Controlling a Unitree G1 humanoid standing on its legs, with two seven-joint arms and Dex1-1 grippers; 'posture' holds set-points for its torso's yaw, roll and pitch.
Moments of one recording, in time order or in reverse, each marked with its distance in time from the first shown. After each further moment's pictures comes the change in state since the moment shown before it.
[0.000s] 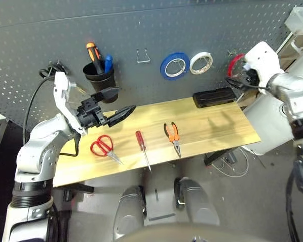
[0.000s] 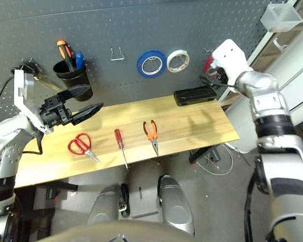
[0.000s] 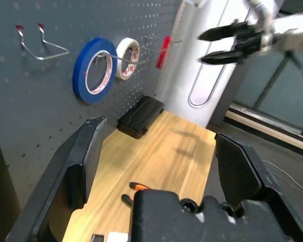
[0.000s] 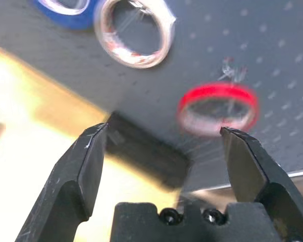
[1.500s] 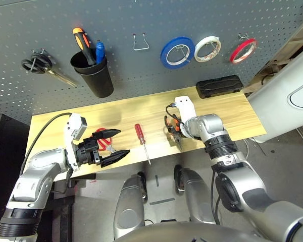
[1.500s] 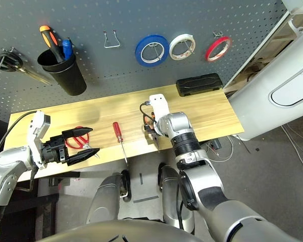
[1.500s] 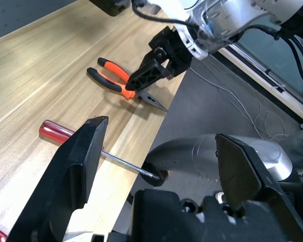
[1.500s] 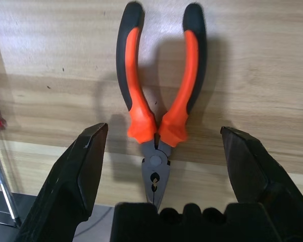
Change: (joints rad) left arm 0.313 0.074 -0.056 0.058 0.116 -0.130 -0.185; right arm -0.154 0.897 0.127 0.447 -0.055 0.525 -0.794
